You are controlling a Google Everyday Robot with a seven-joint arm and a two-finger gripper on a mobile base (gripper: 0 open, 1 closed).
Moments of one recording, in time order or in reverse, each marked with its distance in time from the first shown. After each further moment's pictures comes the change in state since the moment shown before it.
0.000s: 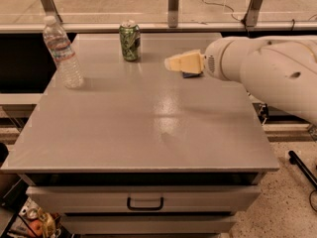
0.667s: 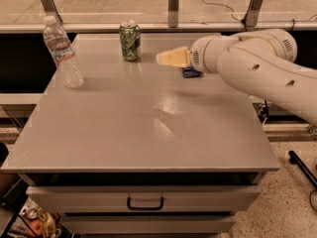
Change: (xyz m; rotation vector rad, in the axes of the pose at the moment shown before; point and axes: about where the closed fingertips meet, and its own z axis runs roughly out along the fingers) arm 0.001 -0.001 0.065 -0.015 0.015 0.048
